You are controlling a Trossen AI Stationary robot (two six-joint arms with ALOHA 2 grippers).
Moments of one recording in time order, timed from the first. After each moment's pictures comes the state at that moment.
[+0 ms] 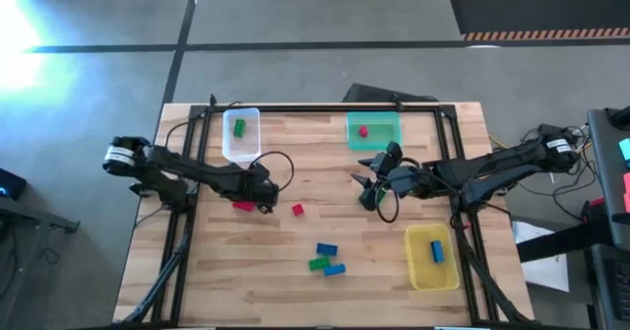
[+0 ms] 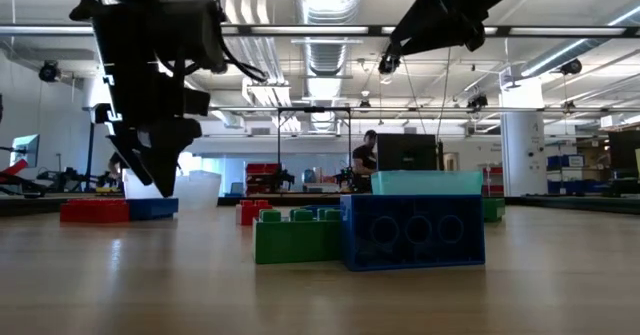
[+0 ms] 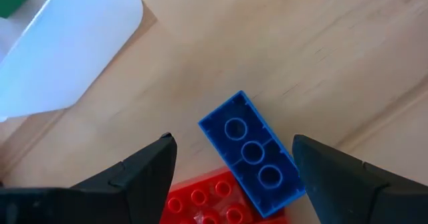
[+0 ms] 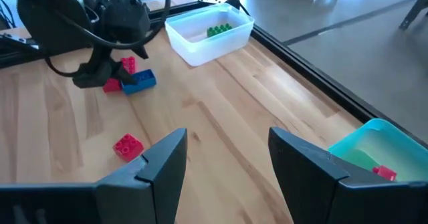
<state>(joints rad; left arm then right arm) -0.09 1.48 0.81 -0.82 -0.42 -0.94 0.18 1.22 0.86 -0.19 0.58 0.34</state>
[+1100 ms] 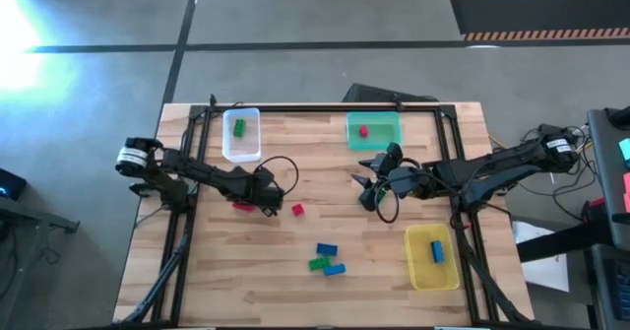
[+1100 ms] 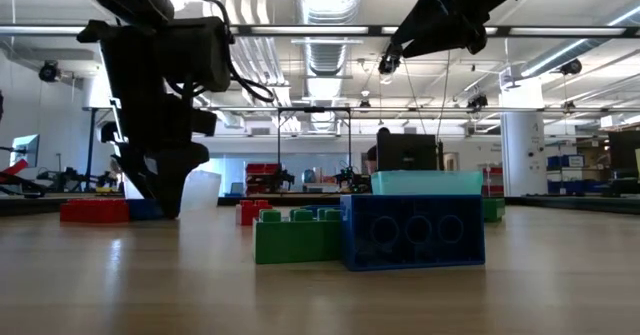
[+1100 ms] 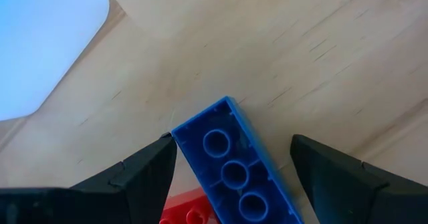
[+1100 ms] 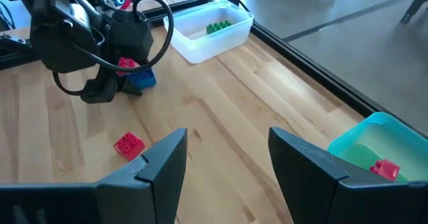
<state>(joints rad) -0.09 1.58 0.79 -0.71 -0.42 -0.94 0.18 1.22 0.85 -0.20 0.58 0.37</state>
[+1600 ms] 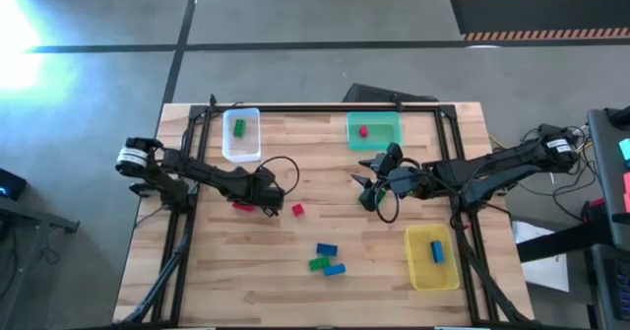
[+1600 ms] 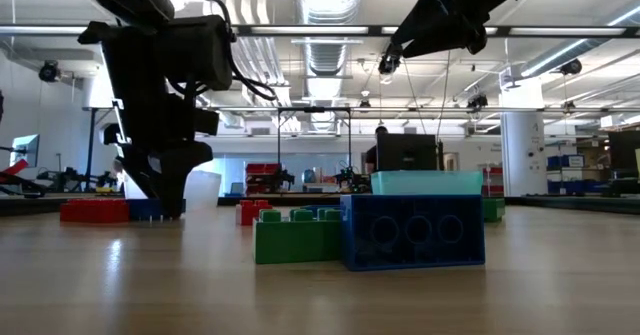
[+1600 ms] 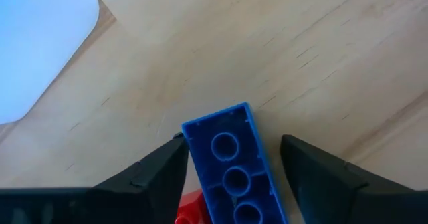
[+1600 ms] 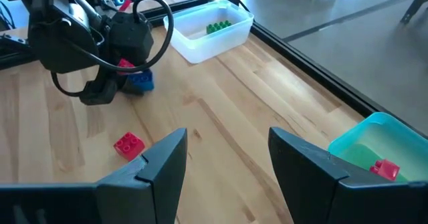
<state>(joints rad) -0.09 1.58 0.79 -0.68 -0.42 -0.93 0.18 1.22 0.85 -0.20 0.58 0.37</state>
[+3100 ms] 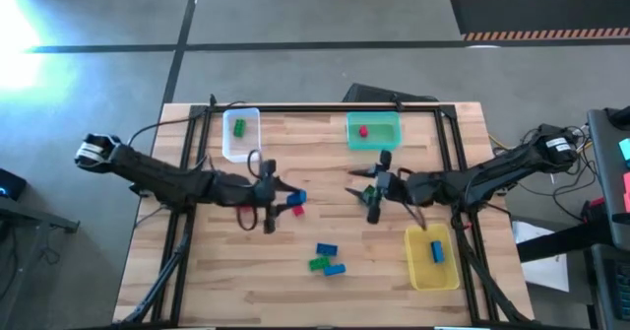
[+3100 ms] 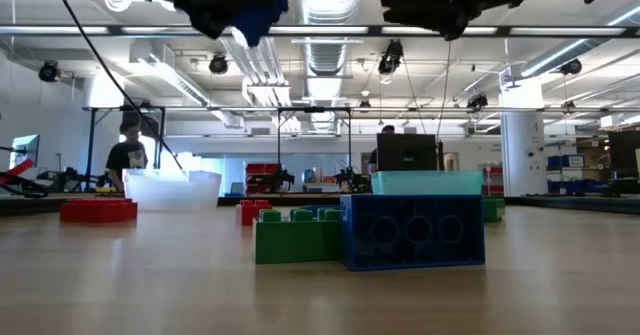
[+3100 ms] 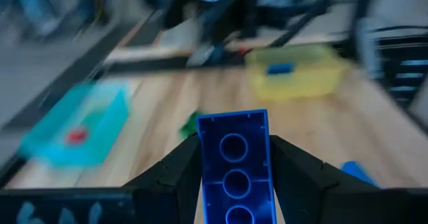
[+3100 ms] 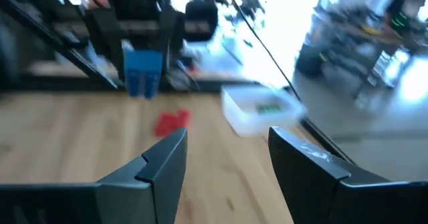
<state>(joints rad) -0.24 1.17 0.68 0.25 -0.28 0.03 0.23 1.22 0.61 0.48 0.45 -0.08</state>
